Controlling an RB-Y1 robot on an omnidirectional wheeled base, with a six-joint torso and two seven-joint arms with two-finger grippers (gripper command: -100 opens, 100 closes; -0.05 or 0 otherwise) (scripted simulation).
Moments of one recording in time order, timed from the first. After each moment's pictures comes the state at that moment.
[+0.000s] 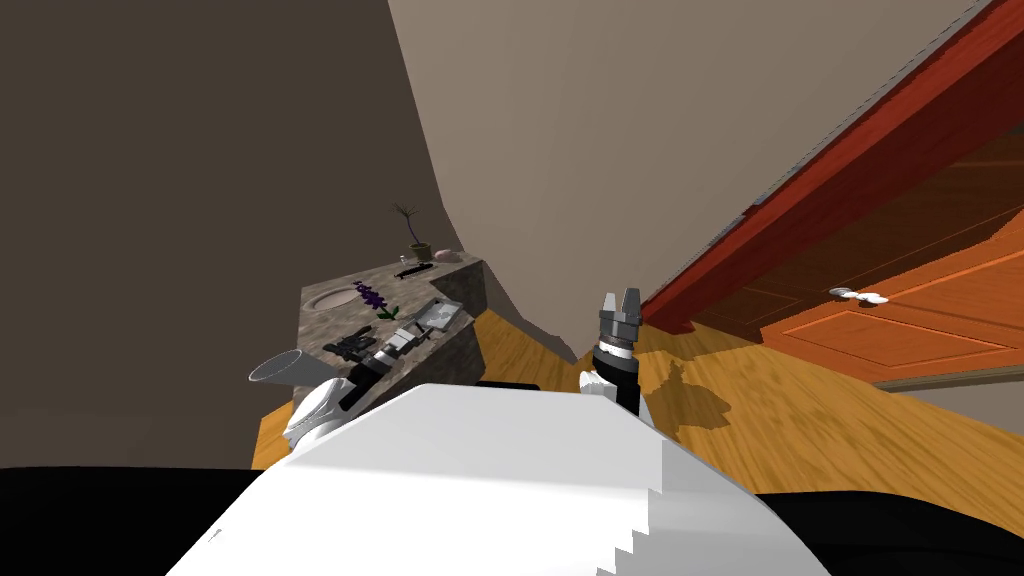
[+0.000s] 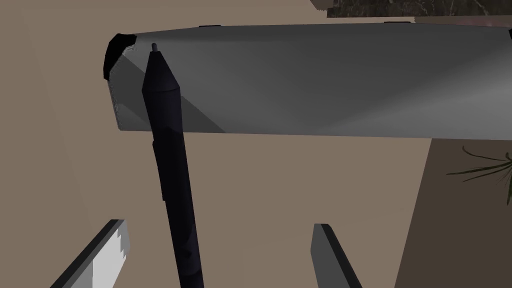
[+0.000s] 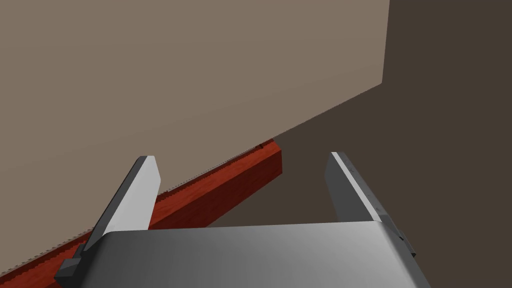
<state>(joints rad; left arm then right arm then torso) 0.21 0.33 0.64 -1.21 -1.01 -1.16 -0.40 0.51 0.04 -0.05 -2.20 0.03 -0.63 0.13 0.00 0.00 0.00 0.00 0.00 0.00</state>
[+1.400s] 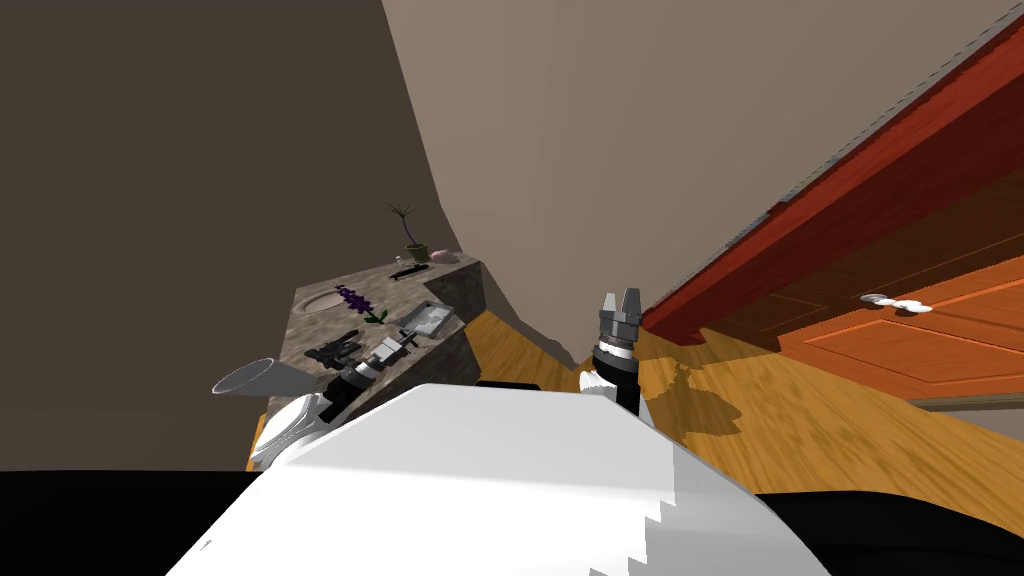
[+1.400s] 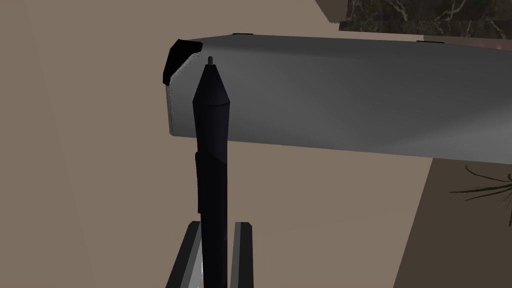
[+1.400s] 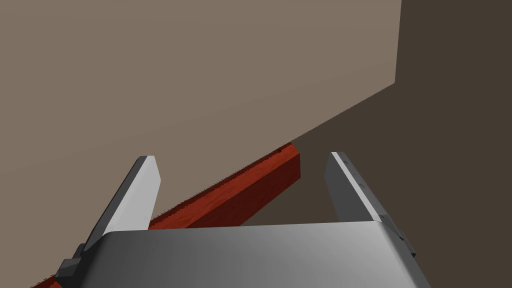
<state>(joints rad) 0.18 0.32 0.85 -1.13 -1.15 -1.39 -0.31 0.51 0.04 -0.05 -2.20 0.03 -0.63 0.13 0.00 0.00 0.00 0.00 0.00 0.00</state>
